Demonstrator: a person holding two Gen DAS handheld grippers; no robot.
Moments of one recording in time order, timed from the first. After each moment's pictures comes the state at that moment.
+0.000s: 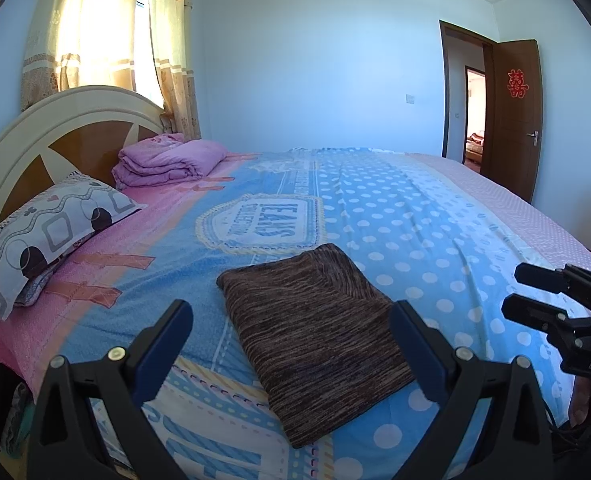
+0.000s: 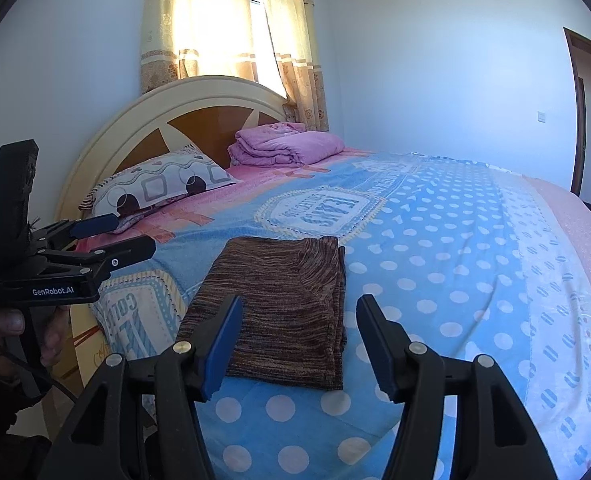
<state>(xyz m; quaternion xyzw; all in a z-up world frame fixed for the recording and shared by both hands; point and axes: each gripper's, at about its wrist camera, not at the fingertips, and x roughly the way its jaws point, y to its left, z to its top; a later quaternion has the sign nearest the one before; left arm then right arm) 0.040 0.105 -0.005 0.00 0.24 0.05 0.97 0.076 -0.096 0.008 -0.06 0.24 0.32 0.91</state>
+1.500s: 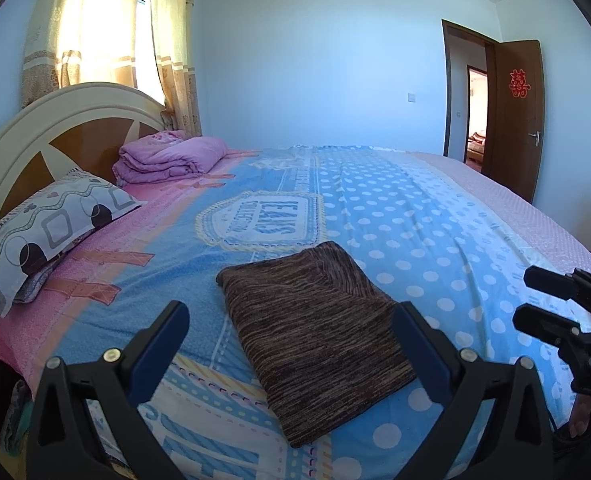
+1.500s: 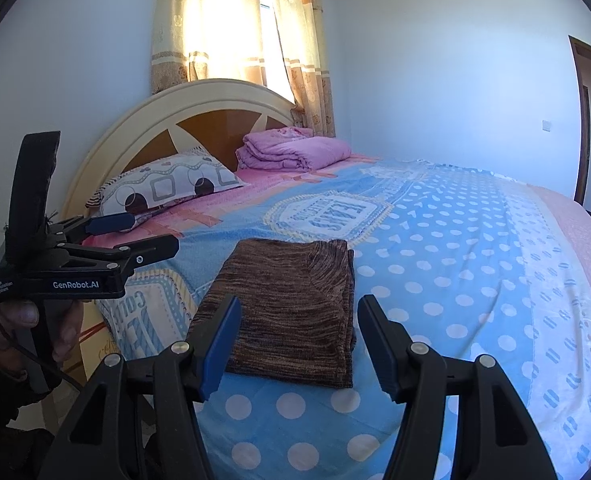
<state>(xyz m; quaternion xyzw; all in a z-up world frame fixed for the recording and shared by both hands) 0.041 0.108 -0.007 0.00 0.25 0.05 0.97 0.064 -0.093 0.010 -0.06 0.22 0.33 0.92</state>
